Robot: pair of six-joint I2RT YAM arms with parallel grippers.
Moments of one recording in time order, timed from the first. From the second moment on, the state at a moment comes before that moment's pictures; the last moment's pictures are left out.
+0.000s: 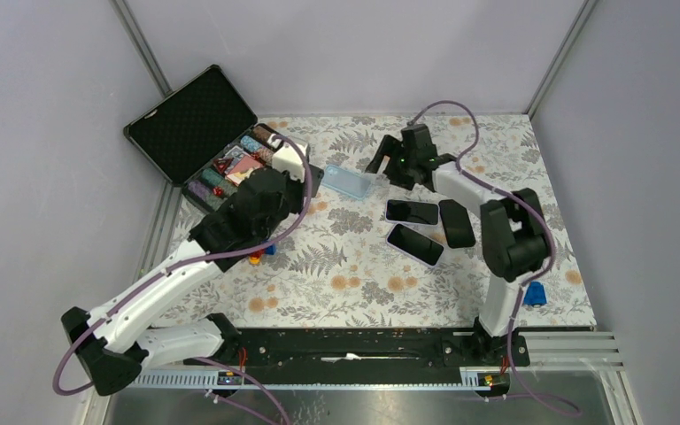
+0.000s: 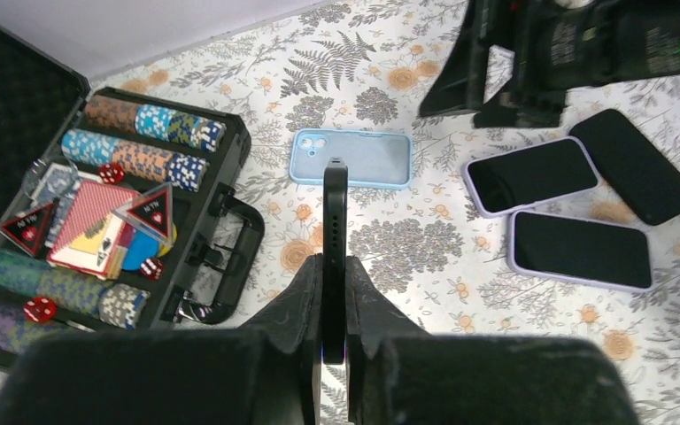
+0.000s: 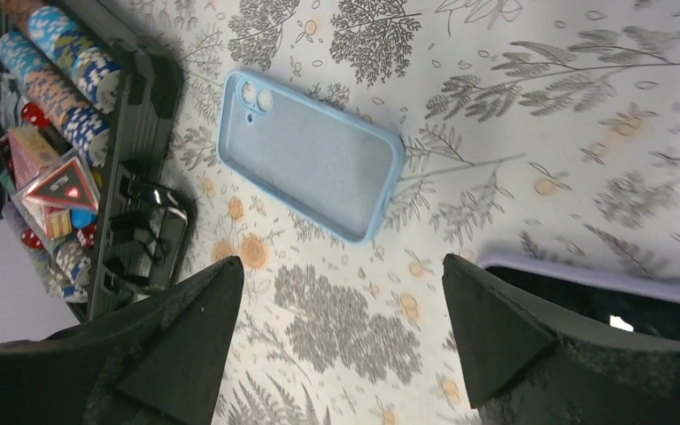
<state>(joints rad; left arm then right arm) -0.80 1.04 1.09 -0.37 -0.41 -0.14 0.39 1.92 1.36 -0.20 -0.14 0.76</state>
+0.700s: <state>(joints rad) -0.80 1.61 1.20 -0.30 -0.55 0.40 0.34 1.21 1.03 -0.40 0.09 0.54</state>
